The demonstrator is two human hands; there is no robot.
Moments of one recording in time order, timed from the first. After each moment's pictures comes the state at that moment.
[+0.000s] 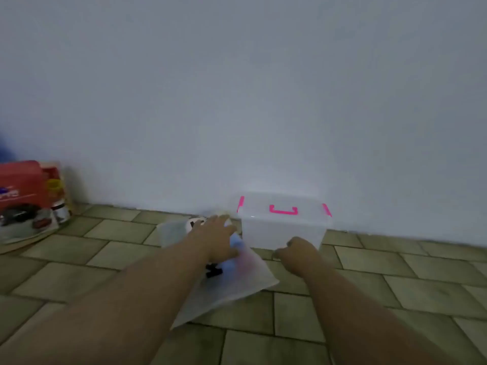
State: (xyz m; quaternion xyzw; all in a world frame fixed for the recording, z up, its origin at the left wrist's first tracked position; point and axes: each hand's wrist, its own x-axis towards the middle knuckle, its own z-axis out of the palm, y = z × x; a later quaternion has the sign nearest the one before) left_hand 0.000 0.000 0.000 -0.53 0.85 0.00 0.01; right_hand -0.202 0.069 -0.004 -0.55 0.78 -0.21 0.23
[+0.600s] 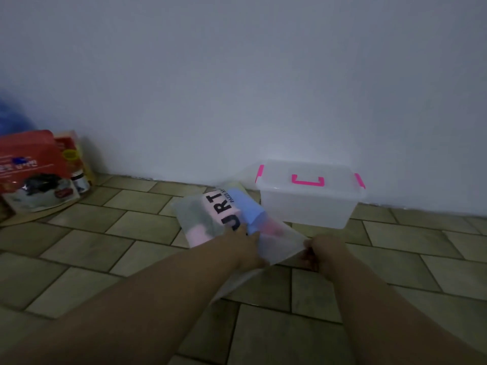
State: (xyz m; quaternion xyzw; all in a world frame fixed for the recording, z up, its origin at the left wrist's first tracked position) left_hand -0.033 0.019 -0.063 -0.55 0.82 0.08 0.15; right_hand -0.231 0.039 -0.079 -0.29 0.72 -0.40 0.49
